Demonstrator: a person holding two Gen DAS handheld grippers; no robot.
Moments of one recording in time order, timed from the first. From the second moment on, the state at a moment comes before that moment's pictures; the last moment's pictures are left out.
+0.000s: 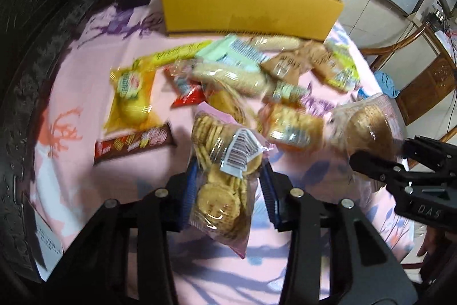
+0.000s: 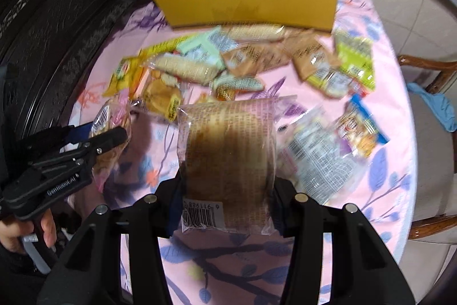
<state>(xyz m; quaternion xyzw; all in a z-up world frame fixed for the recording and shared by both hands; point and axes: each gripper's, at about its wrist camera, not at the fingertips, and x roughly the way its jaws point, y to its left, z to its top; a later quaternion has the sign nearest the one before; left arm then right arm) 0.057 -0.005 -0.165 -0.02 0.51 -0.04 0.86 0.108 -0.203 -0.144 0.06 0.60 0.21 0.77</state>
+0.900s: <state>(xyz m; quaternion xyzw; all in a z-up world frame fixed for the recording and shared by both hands) 0.174 -0.023 -0.074 -0.06 0.43 -0.04 0.90 0.215 -0.215 -0.073 0.10 0.53 0.17 0.83</state>
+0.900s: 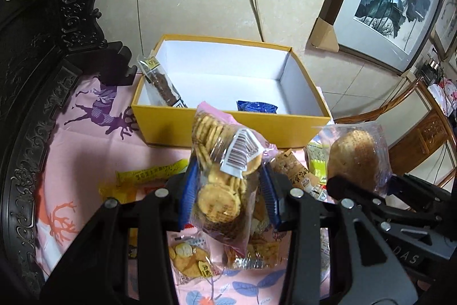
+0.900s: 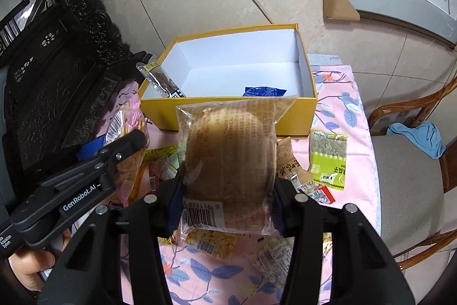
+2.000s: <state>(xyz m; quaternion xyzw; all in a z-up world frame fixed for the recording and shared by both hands) 0.279 0.049 -0.040 -0.06 0.43 0.00 0.90 0.329 -0.206 -0.096 0.07 0.55 0.18 0.81</state>
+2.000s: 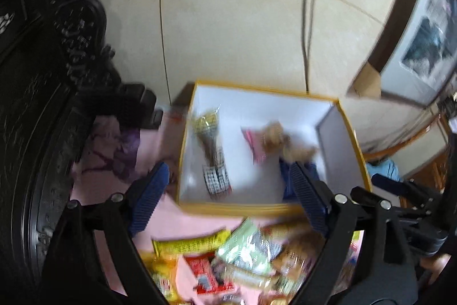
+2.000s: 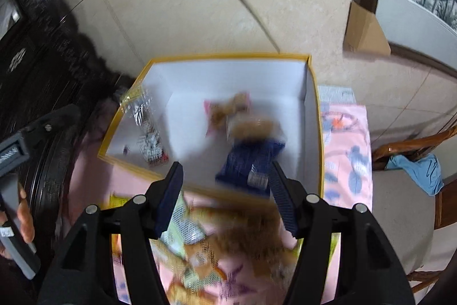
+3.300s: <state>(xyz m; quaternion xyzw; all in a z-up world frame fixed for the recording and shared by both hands) 0.095 0.015 -0.209 -0.05 0.59 0.04 0.81 0.129 -0.160 -0.220 -0.06 0.61 0.33 0.72</state>
